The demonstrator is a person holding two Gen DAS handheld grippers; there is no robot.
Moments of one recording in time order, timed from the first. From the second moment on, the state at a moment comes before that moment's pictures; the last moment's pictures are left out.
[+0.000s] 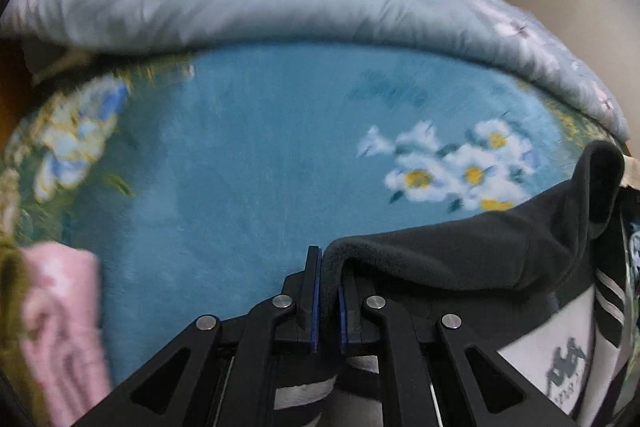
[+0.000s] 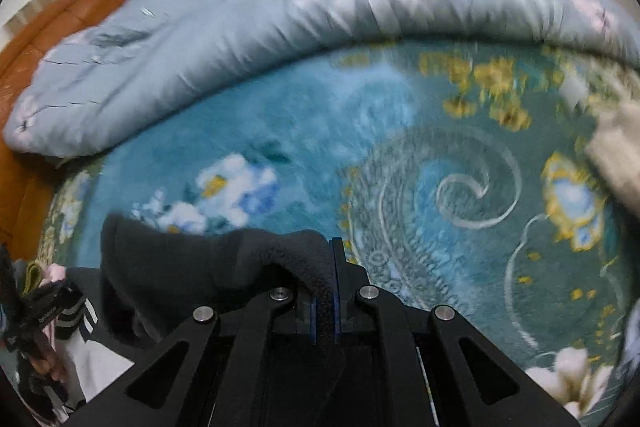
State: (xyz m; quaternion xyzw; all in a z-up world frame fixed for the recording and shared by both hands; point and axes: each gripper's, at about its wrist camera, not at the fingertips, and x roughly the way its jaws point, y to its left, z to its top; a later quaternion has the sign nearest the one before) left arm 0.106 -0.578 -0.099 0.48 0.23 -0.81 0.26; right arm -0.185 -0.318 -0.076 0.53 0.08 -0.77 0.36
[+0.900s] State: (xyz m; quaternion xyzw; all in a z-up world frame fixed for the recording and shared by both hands) left arm 0.252 -0.387 -0.056 0.33 0.30 -0.85 0.29; right arm 0.018 -0.157 -0.065 0.49 0.09 -0.68 0.54
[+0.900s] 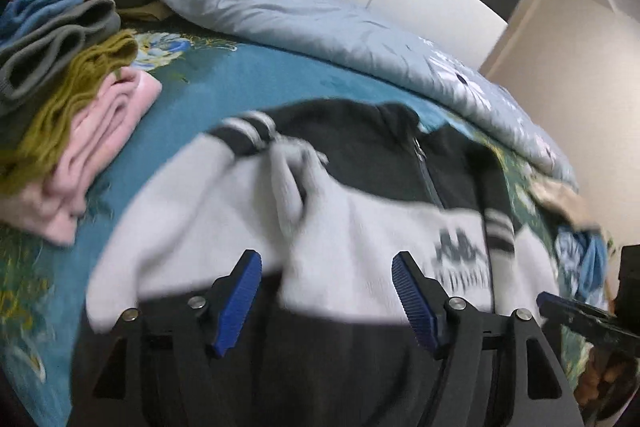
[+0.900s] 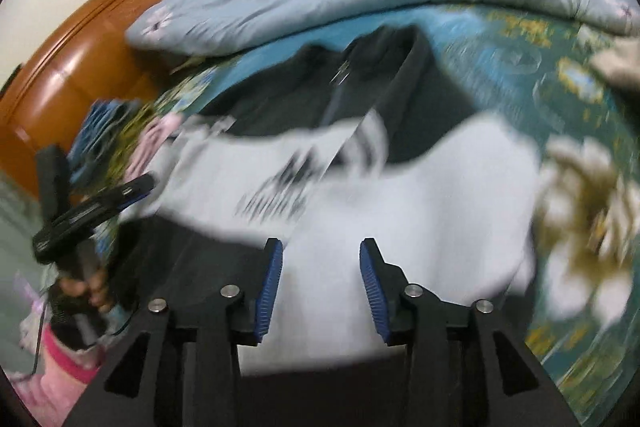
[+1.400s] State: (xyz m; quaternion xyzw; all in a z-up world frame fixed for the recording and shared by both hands) left arm 0.276 -0.292 -0.053 0.36 0.23 -0.86 0.27; right arm 0.106 -0.149 -0.091 0.46 0.18 -0.71 0.50
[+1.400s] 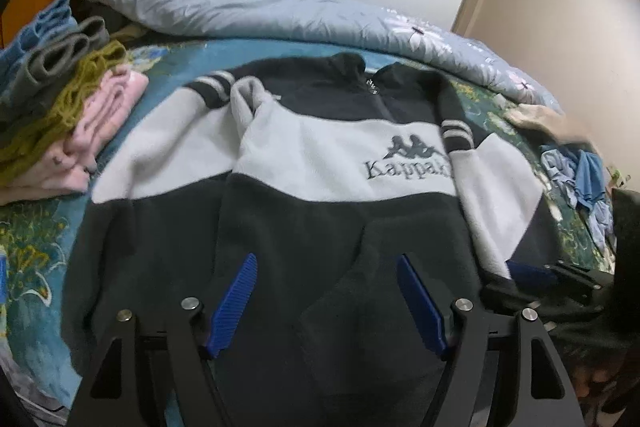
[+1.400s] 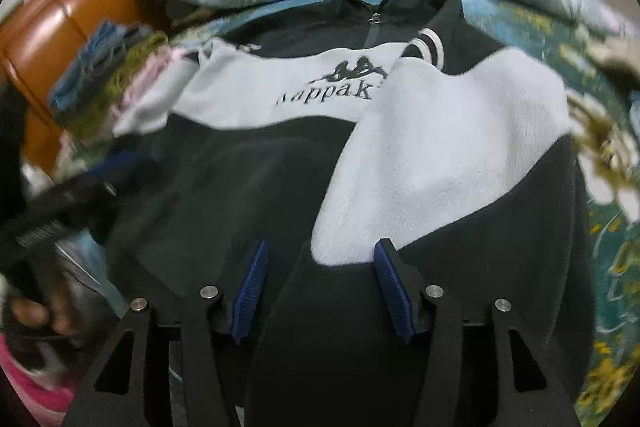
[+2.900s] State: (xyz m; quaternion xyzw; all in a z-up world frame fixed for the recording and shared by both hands) left arm 0.334 -0.336 -0.086 0.35 0.39 -0.82 0.23; right arm -0.076 0.020 -0.016 0.43 0.00 -0.80 0.42
